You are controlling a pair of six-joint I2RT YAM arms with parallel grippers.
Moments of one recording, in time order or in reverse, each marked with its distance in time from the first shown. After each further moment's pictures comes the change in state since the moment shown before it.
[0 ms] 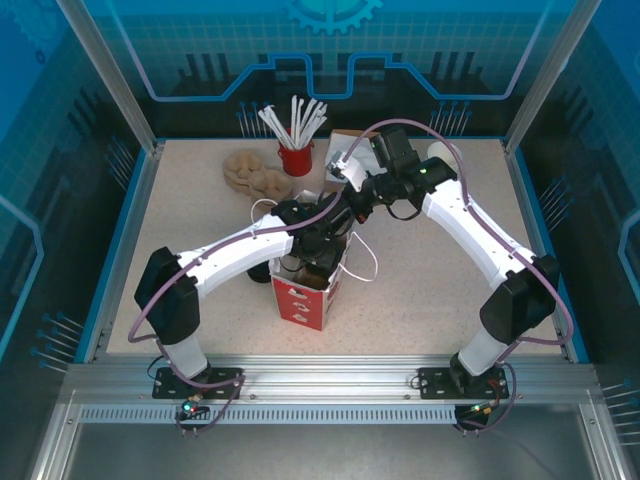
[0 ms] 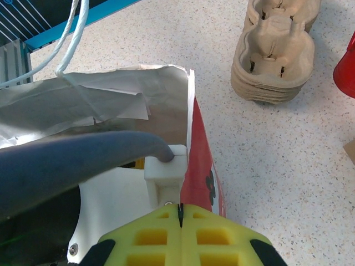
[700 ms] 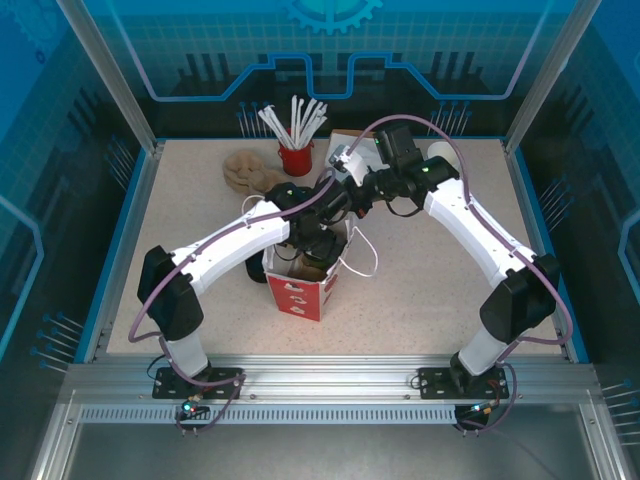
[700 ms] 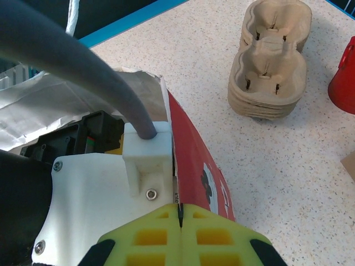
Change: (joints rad) left arm 0.030 0.019 0.175 -0.199 0.036 0.024; right arm -0.022 0.005 -0.003 0.059 -0.044 0.034
